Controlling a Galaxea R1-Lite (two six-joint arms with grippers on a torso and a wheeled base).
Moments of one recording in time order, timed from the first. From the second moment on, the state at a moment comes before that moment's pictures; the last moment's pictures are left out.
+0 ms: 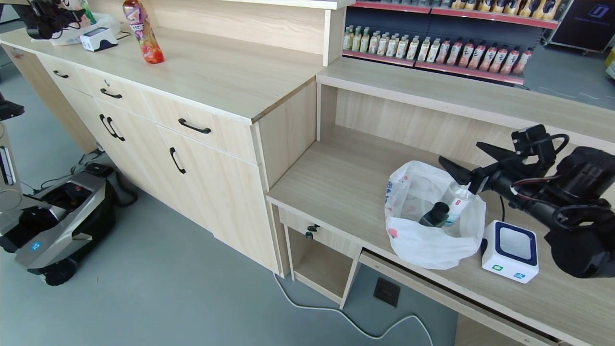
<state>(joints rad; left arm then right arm) 0.00 0.00 0.00 0.00 -0.01 -0.01 -0.03 1.93 -0.71 -1.43 0.42 -0.15</state>
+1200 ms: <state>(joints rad) 0.00 0.00 0.00 0.00 -0.02 -0.01 -0.31 1.05 -0.75 -0.44 0.21 -0.32</state>
